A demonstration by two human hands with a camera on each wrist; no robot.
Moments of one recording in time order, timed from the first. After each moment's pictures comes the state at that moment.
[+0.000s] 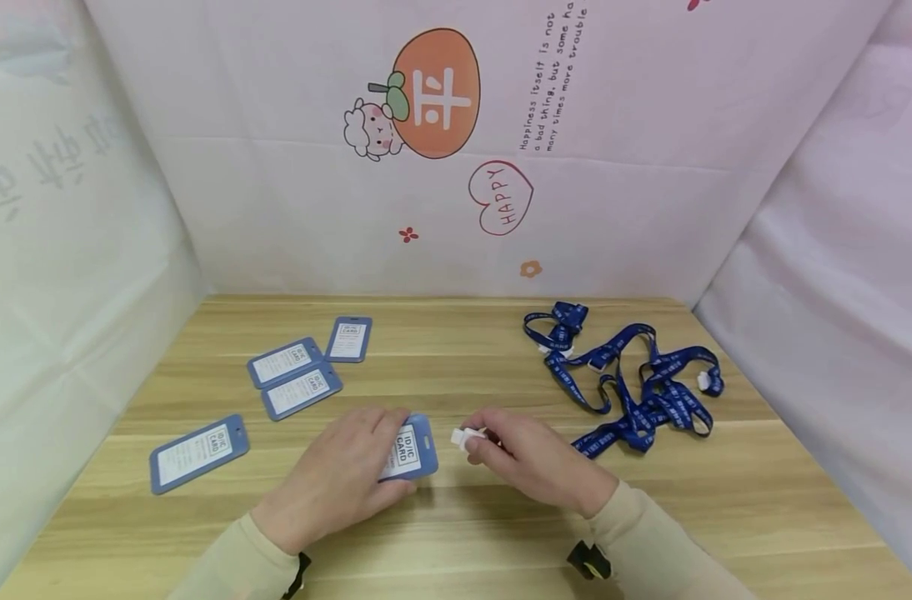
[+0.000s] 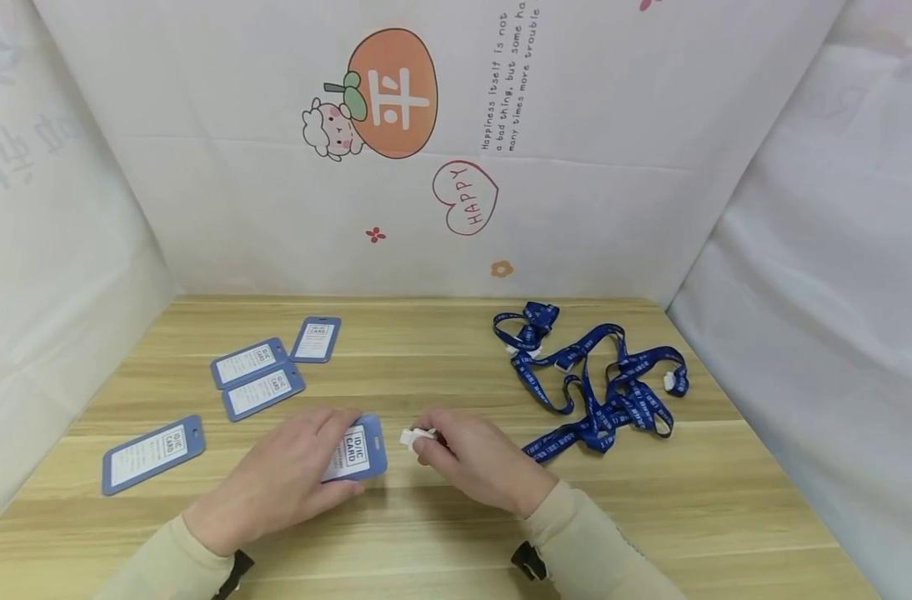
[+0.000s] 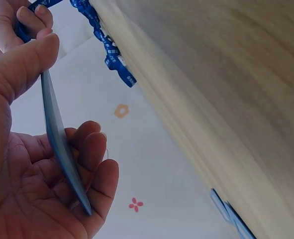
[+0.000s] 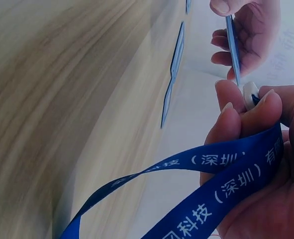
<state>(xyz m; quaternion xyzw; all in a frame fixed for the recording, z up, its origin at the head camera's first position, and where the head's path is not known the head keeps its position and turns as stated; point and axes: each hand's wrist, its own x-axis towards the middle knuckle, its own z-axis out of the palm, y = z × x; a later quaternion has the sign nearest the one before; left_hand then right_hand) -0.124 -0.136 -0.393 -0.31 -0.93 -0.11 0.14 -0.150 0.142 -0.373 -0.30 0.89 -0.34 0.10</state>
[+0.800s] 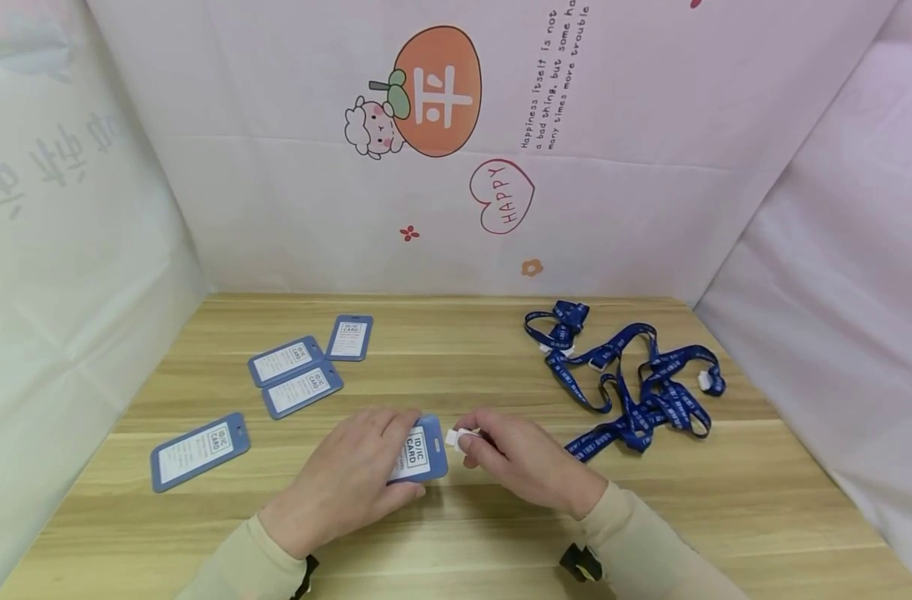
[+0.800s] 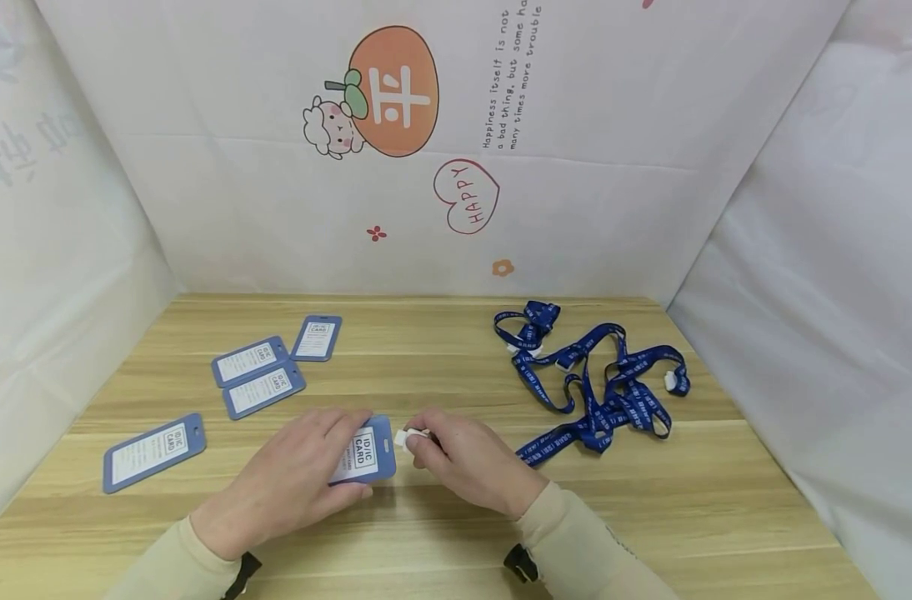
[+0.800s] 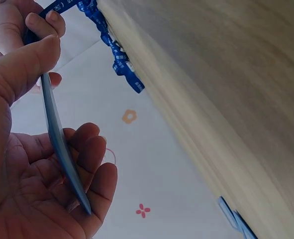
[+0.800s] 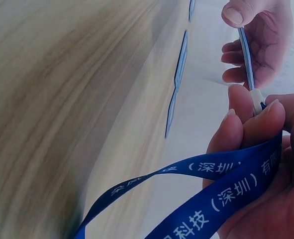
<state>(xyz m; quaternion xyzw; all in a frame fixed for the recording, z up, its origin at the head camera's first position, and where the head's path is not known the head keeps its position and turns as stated) -0.120 -0.126 -0.389 -0.32 -0.93 -0.11 0.16 -0.148 0.134 -0.376 -0.28 0.89 -0.34 0.09</state>
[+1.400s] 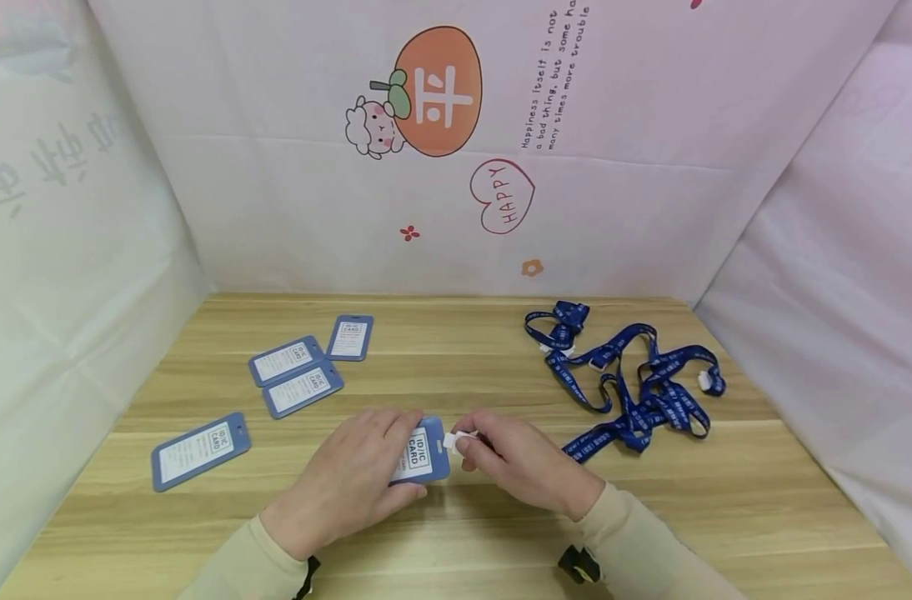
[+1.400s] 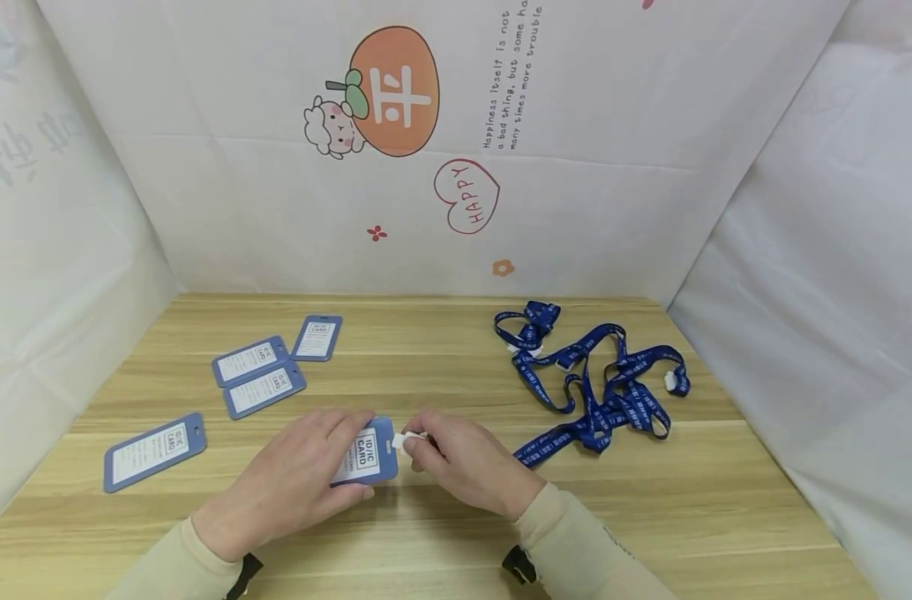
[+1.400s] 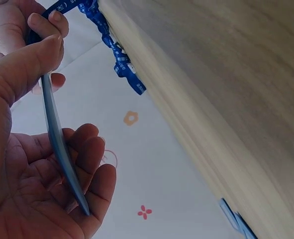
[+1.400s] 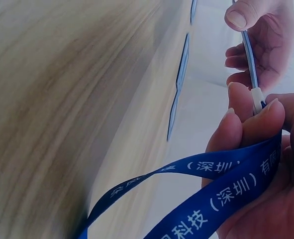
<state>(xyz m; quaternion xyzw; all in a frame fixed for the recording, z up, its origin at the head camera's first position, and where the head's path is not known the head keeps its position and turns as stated) -0.119 -0.124 -0.387 -0.32 -0.93 -0.11 0.16 -0.147 0.132 -0.377 -0.29 0.89 -0.34 0.10</state>
